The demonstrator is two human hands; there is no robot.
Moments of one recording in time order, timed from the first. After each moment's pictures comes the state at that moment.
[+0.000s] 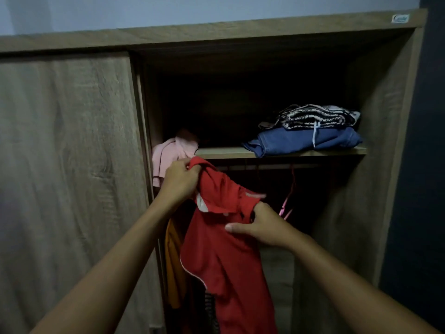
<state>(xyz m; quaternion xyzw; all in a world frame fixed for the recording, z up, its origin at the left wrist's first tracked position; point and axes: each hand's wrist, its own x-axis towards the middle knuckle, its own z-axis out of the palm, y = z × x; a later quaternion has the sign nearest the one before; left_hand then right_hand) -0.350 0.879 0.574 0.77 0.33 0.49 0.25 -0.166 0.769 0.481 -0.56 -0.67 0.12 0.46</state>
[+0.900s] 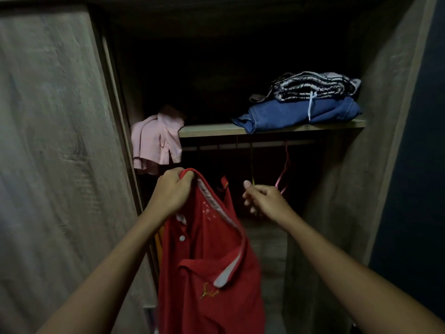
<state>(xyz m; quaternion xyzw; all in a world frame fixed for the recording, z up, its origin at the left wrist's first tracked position) -0.338 0.886 0.515 0.80 0.37 0.42 0.20 -0.111 0.791 0.441 -0.64 -0.46 0.19 0.58</state>
